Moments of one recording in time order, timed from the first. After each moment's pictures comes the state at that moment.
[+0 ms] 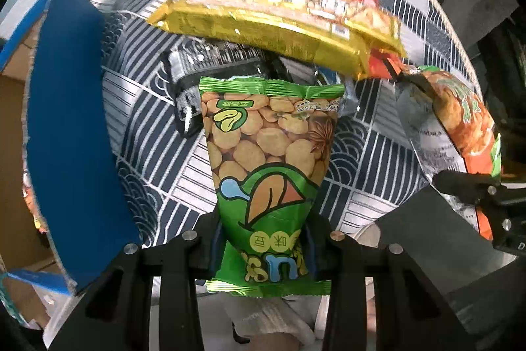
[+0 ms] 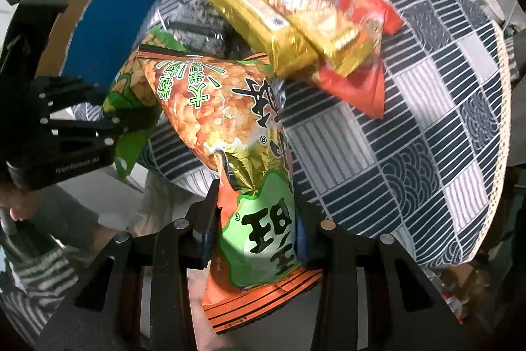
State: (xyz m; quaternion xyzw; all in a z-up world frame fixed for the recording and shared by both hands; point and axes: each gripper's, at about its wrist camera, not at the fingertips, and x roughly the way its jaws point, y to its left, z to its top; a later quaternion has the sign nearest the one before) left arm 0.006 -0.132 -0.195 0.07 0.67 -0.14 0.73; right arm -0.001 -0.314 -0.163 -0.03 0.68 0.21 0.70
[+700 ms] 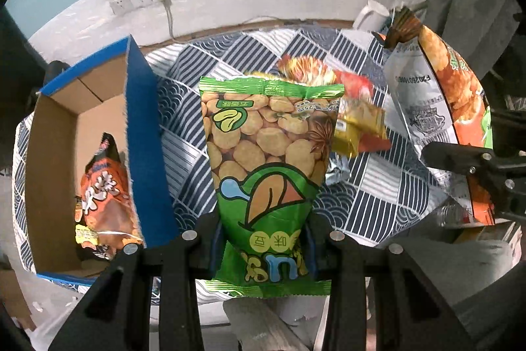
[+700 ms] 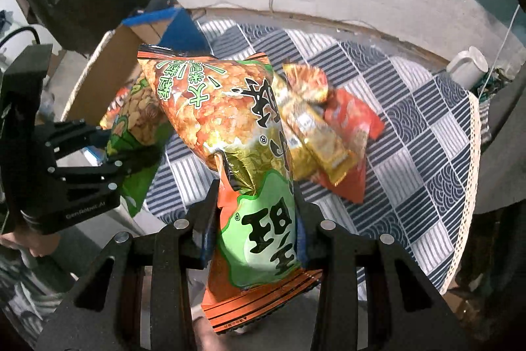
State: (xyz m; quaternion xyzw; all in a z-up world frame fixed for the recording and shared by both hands) left arm 0.007 -0.090 -0.109 0.03 0.57 -0.12 0.81; right arm 0.027 -0.286 -0.072 -0.03 0.59 0.22 0.78
